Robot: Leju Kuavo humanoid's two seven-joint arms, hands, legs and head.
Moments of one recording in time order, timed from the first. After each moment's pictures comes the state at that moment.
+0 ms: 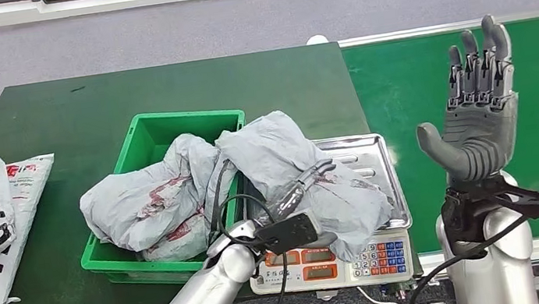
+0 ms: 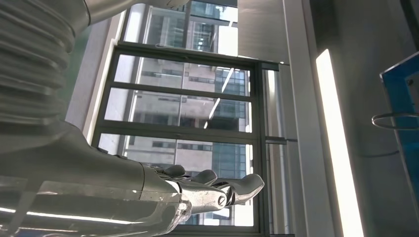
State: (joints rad) left arm -0.55 -0.31 -0.57 -0.70 -0.55 -0.05 -0.33; right arm -0.24 0.06 0.05 -1.67 0.02 0.24 -0.65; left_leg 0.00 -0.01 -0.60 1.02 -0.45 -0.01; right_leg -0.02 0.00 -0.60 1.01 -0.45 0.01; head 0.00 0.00
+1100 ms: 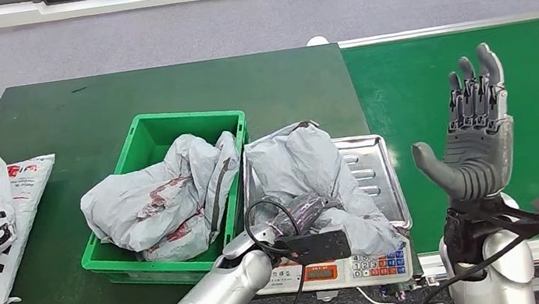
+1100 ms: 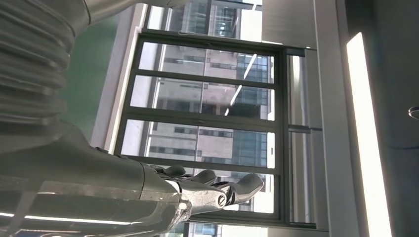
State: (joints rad) left arm -0.62 -0.36 -0.67 -0.52 -0.67 0.01 -0.28; right arm -0.14 0.09 0.01 -1.71 0.09 0.22 -0.63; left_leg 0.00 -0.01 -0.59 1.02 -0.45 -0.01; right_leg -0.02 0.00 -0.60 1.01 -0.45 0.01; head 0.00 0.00
